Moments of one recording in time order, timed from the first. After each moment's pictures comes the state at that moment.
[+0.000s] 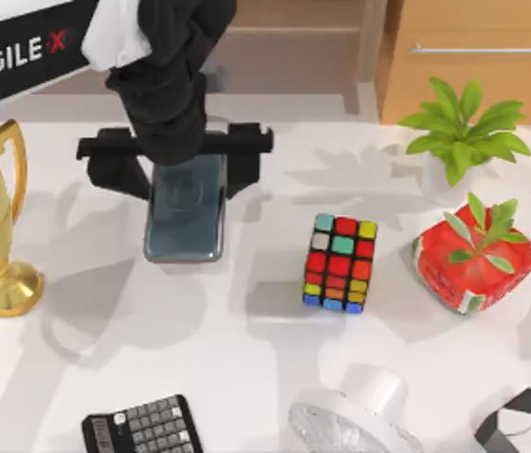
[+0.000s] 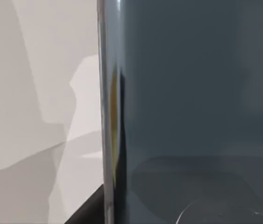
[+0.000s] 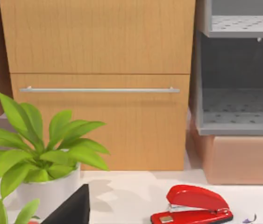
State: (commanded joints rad) left arm -0.49 2.06 1.68 -1.03 0.00 -0.43; right arm 0.00 0.00 0.00 0.00 0.00 0.00
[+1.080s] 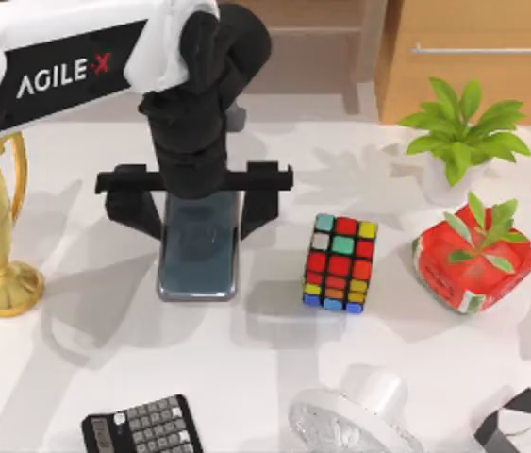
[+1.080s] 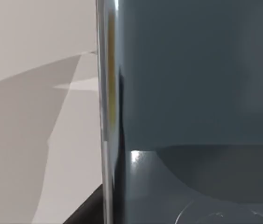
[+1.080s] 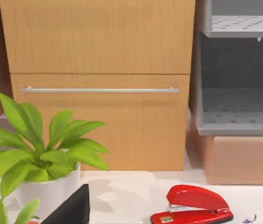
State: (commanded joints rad) left arm -0.55 2.09 1.67 -1.11 0.00 -0.52; right arm 0.00 0.00 0.00 0.00 0.00 0.00
